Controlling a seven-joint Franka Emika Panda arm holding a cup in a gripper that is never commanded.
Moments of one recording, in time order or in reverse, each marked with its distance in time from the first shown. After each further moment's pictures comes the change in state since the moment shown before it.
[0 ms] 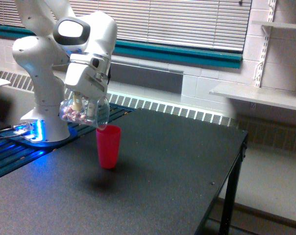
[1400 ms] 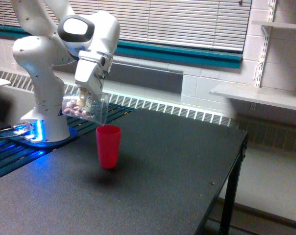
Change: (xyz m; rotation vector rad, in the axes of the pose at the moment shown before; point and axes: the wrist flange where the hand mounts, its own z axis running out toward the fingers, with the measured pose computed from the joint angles) arm -0.021 -0.012 -0.017 -0.045 0.005 -0.218
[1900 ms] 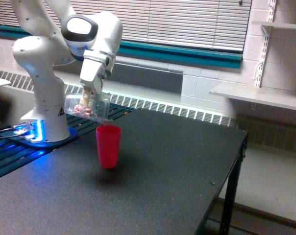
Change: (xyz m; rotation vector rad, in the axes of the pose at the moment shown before) arm 0.000 -0.005 -0.003 -0.017 0.010 -0.064
